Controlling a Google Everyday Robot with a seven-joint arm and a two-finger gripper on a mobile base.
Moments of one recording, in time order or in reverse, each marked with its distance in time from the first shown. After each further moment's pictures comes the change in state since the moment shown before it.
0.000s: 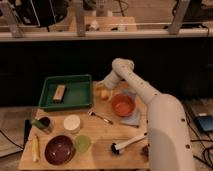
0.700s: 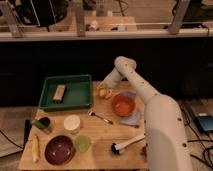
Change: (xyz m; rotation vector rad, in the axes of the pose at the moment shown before) arm -0.004 -0.002 -0.009 0.019 -0.081 -0.081
